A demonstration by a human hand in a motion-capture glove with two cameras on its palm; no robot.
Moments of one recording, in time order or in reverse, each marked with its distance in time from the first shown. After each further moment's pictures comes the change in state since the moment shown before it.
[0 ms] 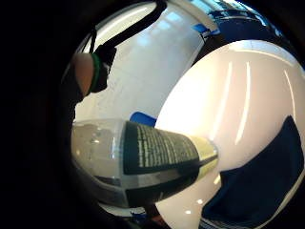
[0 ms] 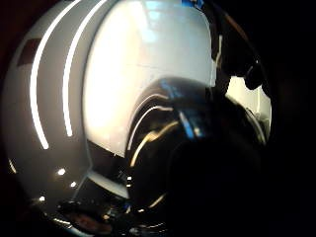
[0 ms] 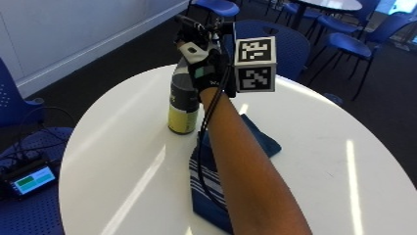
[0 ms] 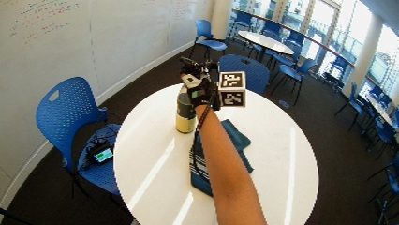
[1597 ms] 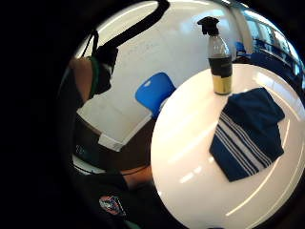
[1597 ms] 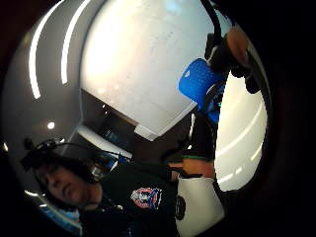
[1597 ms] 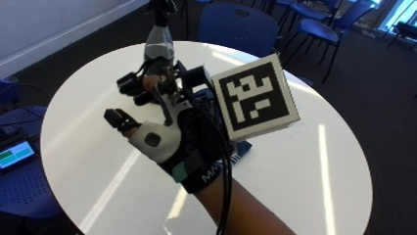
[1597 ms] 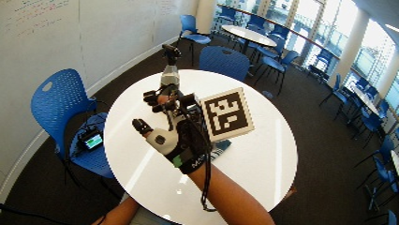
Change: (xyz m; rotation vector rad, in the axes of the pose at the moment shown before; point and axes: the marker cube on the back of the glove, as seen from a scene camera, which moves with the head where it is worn) arm -0.101 0.221 -0.008 -0.301 0.055 -0.516
